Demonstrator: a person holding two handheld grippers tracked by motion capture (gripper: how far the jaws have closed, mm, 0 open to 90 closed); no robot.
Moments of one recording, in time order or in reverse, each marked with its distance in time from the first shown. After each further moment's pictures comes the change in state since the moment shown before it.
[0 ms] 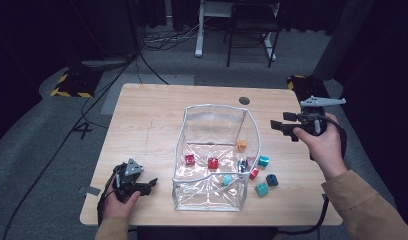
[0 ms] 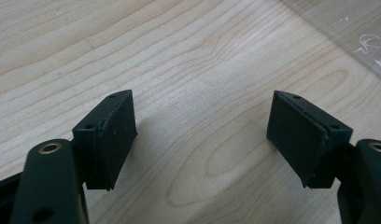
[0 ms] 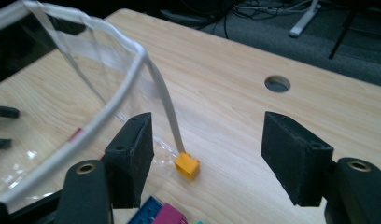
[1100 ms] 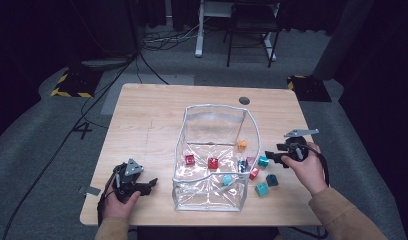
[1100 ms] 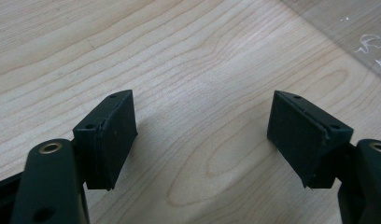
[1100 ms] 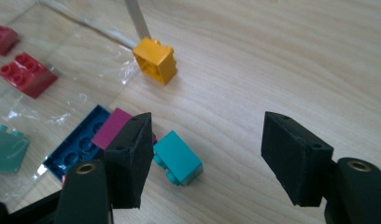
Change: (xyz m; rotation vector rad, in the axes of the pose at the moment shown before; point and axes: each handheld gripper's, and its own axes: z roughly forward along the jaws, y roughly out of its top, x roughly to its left) left arm 0.000 0.000 0.000 0.001 0.001 0.002; right arm -0.017 -0.103 0.063 0.207 -0.032 0.025
